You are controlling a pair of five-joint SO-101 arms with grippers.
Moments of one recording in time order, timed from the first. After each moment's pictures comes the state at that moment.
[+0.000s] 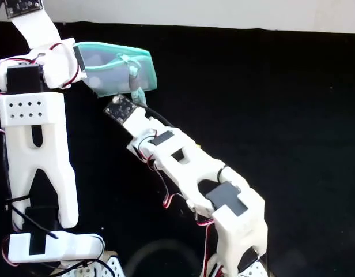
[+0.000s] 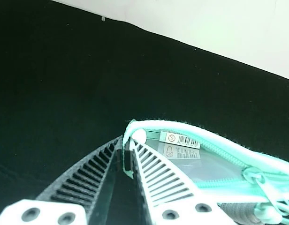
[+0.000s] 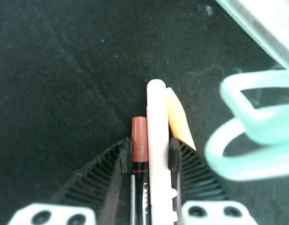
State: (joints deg) left arm -9.5 2.9 -18.1 75.0 16.8; right arm -42.2 22.6 17.0 22.8 20.2
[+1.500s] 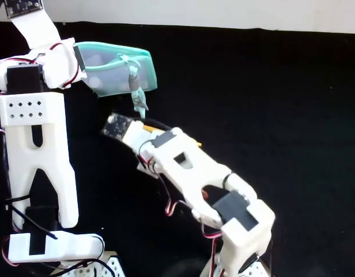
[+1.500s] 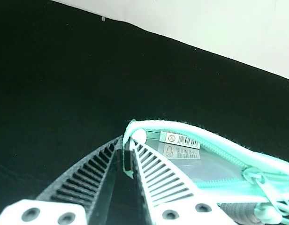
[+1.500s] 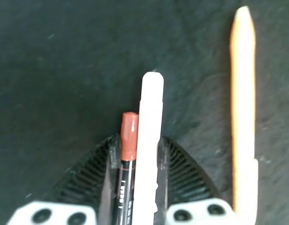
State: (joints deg) left arm -9.5 2.9 -18.1 75.0 16.8; right arm -44.2 13.9 22.3 44.6 29.1
